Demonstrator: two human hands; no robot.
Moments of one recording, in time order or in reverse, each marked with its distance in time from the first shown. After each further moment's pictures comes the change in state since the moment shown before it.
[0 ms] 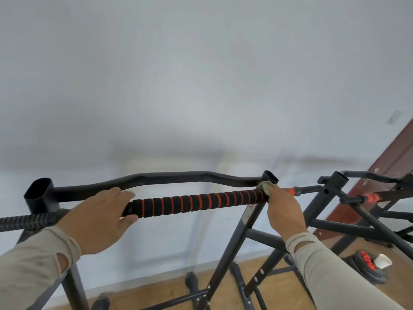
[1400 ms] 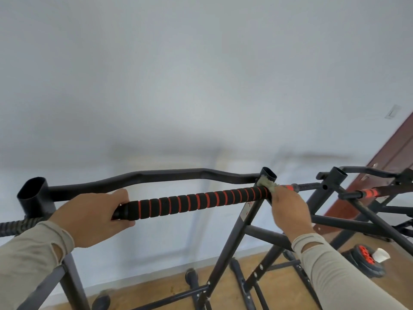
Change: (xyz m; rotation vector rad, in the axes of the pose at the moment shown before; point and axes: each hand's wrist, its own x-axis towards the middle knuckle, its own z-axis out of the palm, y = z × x) left_hand 0.007 -0.004 -0.012 0.021 -0.129 -0.059; right_hand -0.009 -0.004 -0.023 -0.014 -0.023 0.209
